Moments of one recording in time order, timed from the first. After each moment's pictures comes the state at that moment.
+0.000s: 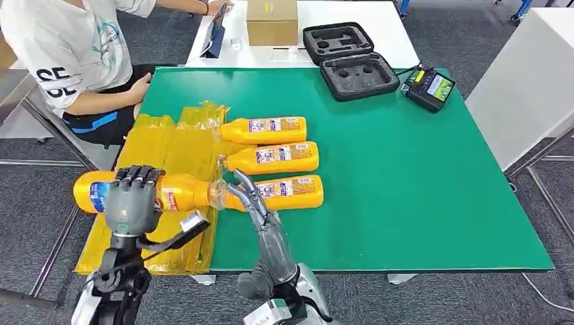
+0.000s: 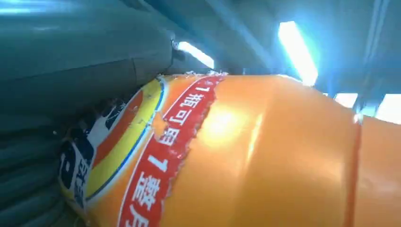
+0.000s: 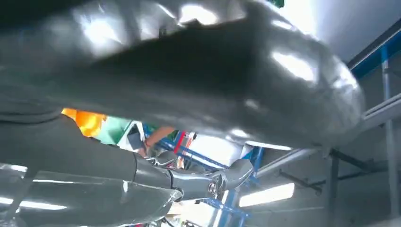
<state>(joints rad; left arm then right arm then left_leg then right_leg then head) -0.14 -0.06 0.06 -1.37 -1.42 0.61 -0.26 -0.17 0.16 0.69 -1.45 0.29 -0.59 -0.70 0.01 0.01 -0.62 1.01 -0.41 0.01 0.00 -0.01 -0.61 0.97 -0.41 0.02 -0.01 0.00</state>
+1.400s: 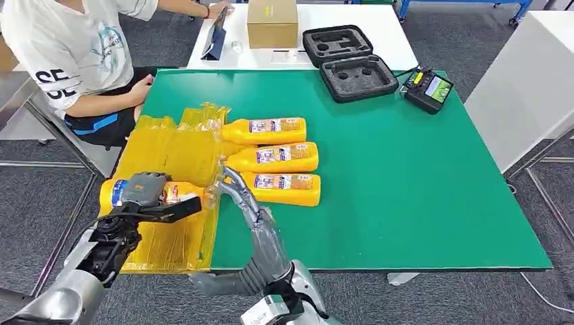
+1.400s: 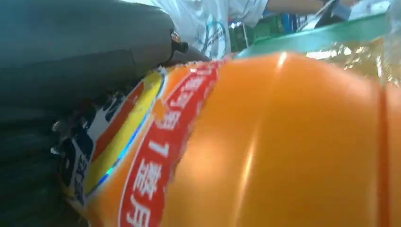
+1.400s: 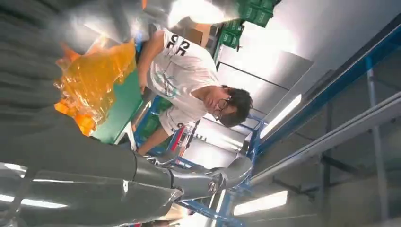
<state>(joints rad) -0.55 0.12 -0.10 -0.68 -1.24 0.20 -0.23 -0.18 0.19 0.66 -1.44 0.29 -0.53 -0.70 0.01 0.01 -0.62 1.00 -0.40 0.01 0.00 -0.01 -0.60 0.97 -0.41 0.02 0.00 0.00</state>
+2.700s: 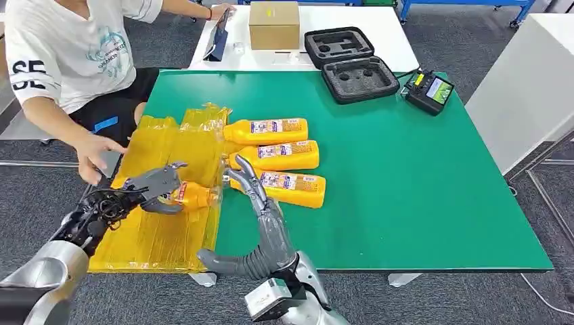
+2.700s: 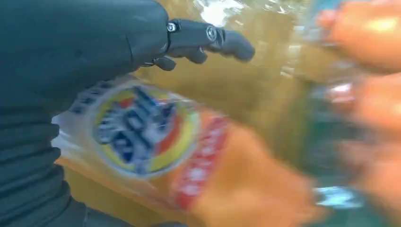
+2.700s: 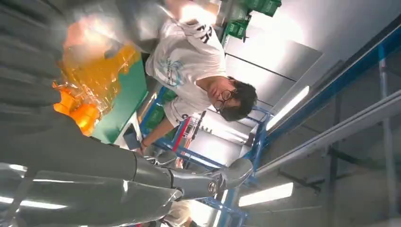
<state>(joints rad) -0.70 0.14 -0.02 -0.51 -0.73 -0.38 -0.56 -0.18 0.22 0.59 -1.42 0.32 -0.50 -0.70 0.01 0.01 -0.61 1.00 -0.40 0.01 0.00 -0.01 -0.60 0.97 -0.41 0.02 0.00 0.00</state>
